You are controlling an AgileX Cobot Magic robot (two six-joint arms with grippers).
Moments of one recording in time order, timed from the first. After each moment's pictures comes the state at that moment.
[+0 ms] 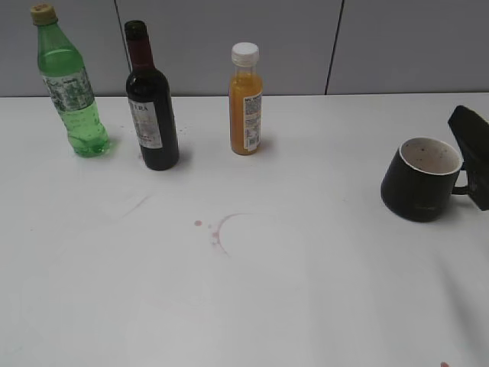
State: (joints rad) left arm -0.12 -0.01 -0.51 0.09 1.06 -0.04; right arm 0.21 1.23 -0.08 -0.09 -1.19 0.06
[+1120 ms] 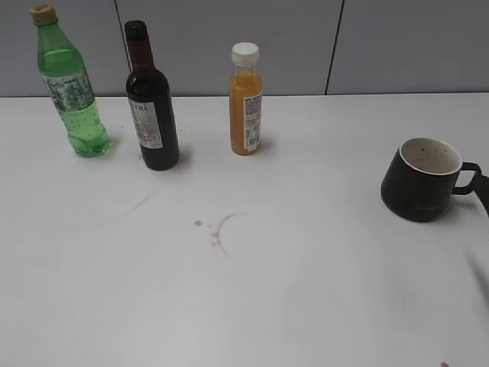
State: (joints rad) left arm -0.12 -0.01 -0.51 0.09 1.06 -0.04; right arm -0.26 1.53 -0.07 -0.44 -1.21 0.05
